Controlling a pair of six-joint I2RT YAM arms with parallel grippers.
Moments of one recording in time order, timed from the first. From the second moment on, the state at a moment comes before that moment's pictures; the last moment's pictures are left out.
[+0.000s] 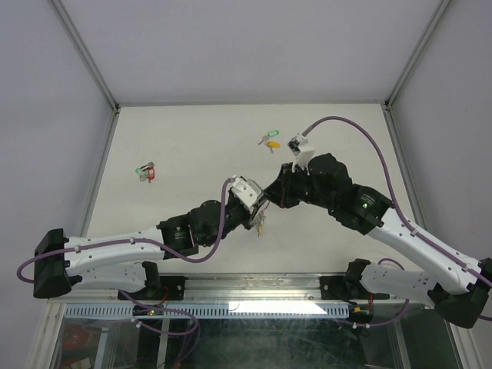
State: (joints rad) left arm -1.26 1.09 0.76 0.21 -0.42 -0.01; right arm 0.90 0.99 1.07 -0.51 -0.07 0.61
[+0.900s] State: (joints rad) left arm -1.26 0.90 0.59 0.47 -0.24 0.23; right arm 0.90 0.93 1.10 -0.52 -0.10 0.64
